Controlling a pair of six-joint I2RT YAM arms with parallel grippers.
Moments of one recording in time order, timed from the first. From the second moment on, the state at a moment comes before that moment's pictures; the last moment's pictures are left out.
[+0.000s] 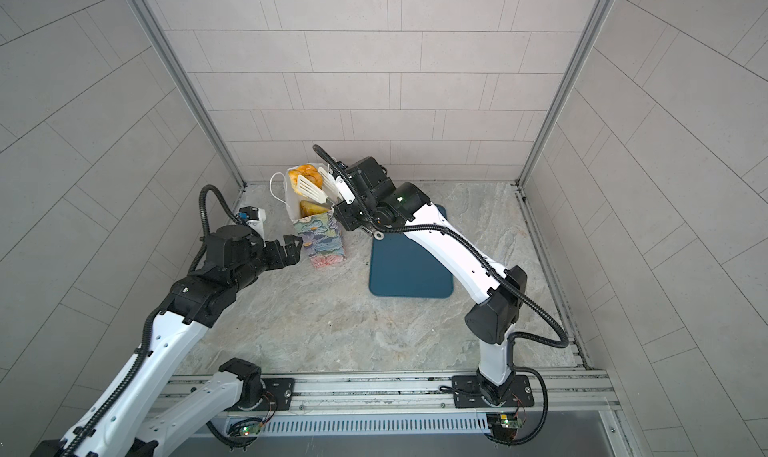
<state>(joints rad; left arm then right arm) -0.32 0.87 0.96 -0.63 -0.08 -0.40 0.74 1.87 2.12 -0.93 -0.08 0.07</state>
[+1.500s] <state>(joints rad) -0.32 0.86 0.96 -0.64 -0.09 -0.40 0.74 1.97 2.30 -1.07 0.00 0.01</state>
